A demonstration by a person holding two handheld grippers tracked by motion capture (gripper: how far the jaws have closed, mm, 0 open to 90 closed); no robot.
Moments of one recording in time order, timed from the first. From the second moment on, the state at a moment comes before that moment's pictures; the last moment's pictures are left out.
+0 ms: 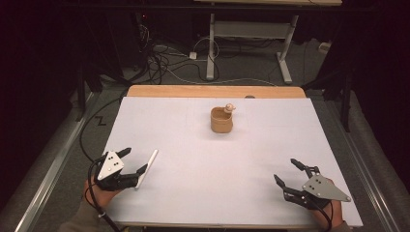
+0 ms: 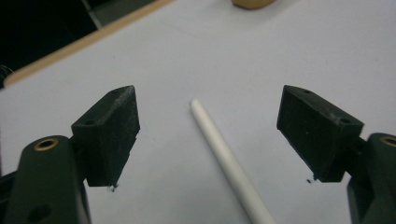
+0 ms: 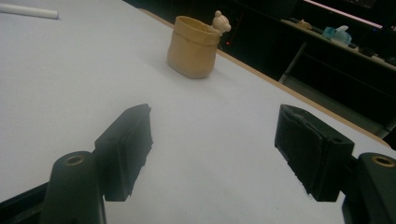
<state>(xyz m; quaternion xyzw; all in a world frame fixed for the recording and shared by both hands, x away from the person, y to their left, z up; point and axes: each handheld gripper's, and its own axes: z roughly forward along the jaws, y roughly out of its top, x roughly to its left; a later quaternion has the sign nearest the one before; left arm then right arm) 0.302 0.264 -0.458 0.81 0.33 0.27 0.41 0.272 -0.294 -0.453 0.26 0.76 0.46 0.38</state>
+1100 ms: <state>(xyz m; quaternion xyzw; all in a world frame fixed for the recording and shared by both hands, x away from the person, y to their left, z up) 0.357 0.221 -0.438 0.85 0.43 0.12 0.28 0.273 -0.281 -0.465 0.24 0.79 0.43 0.36</state>
